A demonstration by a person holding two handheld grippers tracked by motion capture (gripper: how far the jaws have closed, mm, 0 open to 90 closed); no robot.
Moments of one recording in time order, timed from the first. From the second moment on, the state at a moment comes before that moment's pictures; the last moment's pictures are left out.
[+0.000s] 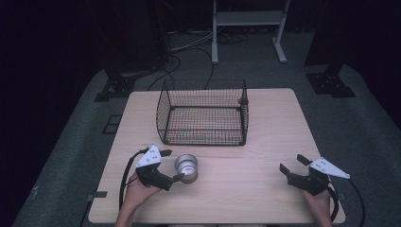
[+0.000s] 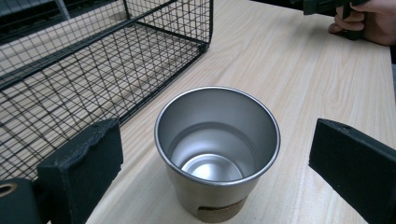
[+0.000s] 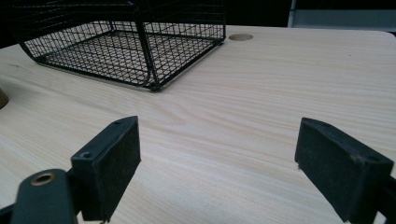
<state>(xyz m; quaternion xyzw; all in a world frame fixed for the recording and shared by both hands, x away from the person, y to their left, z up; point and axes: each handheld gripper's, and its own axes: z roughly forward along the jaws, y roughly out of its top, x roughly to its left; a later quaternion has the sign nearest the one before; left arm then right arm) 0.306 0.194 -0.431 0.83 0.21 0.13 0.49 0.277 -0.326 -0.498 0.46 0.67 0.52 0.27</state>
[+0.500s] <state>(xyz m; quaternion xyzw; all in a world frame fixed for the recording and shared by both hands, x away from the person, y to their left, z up) 0.316 0.180 -0.440 0.86 0.20 0.11 0.46 0.277 -0.325 -0.498 0.46 0.67 0.52 0.27</state>
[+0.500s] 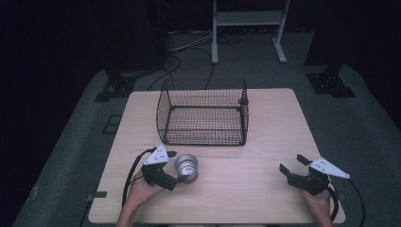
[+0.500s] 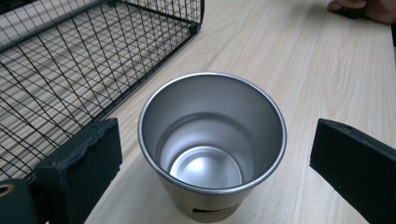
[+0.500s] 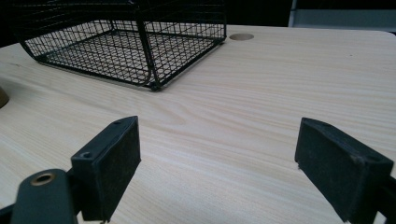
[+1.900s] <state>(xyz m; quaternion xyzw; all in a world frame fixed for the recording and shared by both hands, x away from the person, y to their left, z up) 0.334 0.160 -0.461 0.88 0.20 0.10 0.42 0.276 -0.325 -0.498 0.46 0.67 0.52 0.27</state>
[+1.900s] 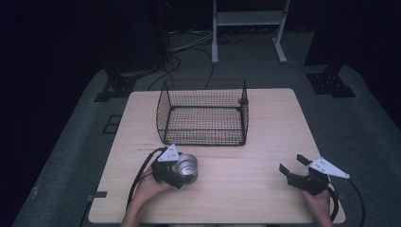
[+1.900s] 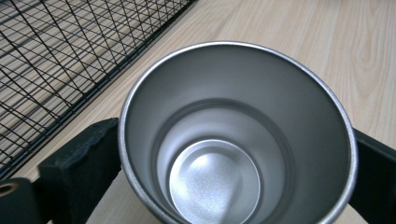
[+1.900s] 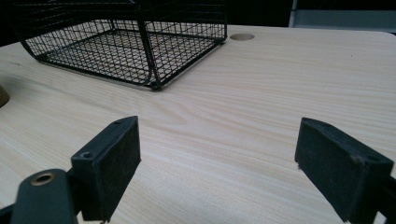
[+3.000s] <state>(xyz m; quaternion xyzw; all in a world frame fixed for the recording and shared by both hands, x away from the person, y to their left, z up) 0.335 0.158 -0.439 0.87 0.17 0.09 0.45 0.276 -0.325 -0.498 0.46 0.67 0.52 0.27</state>
